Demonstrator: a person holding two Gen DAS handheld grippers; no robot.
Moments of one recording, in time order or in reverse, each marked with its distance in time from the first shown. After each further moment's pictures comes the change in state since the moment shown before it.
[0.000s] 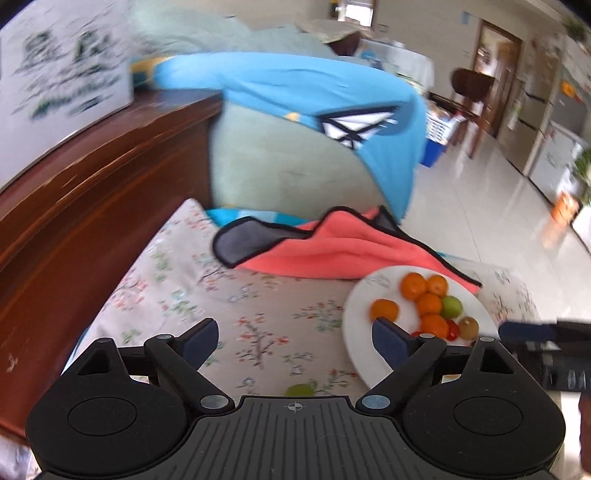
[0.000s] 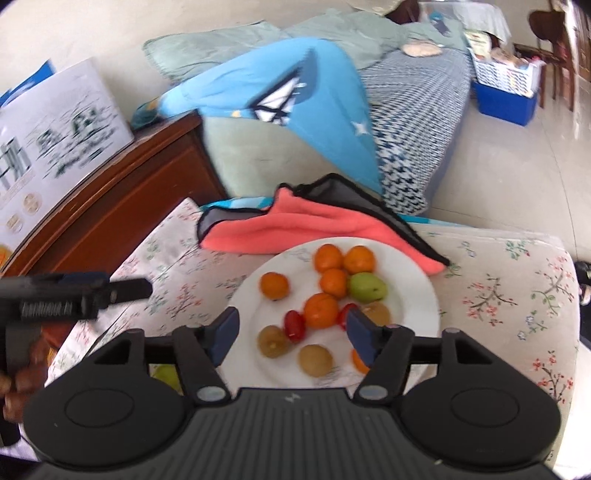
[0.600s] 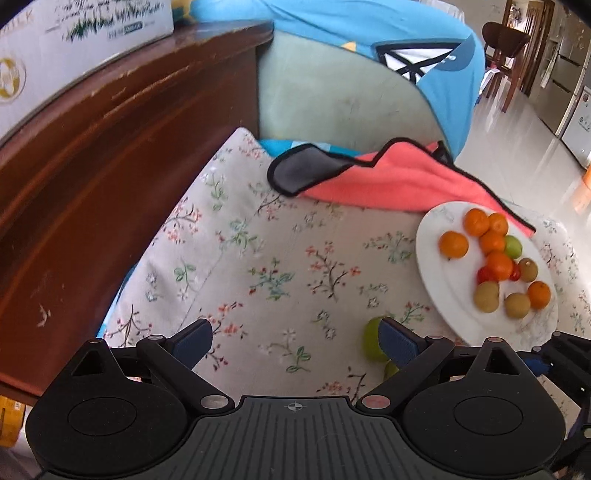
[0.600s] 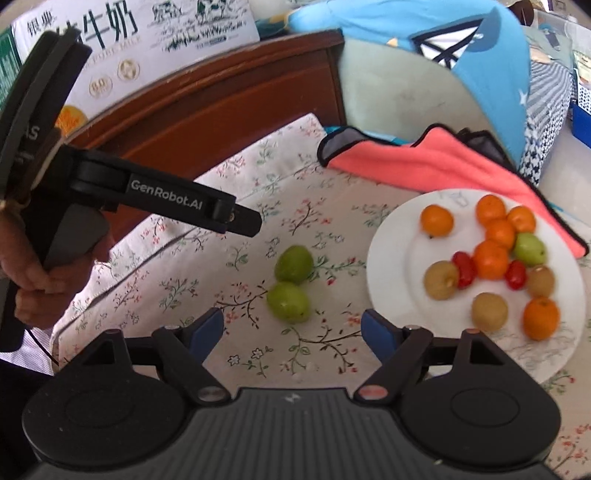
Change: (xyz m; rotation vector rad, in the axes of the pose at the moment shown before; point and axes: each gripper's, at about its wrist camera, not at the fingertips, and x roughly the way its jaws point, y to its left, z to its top) left arm 0.018 0.040 -0.023 0.013 0.188 0.100; right arm 0.042 0.094 -0.051 -0.250 0.154 0.156
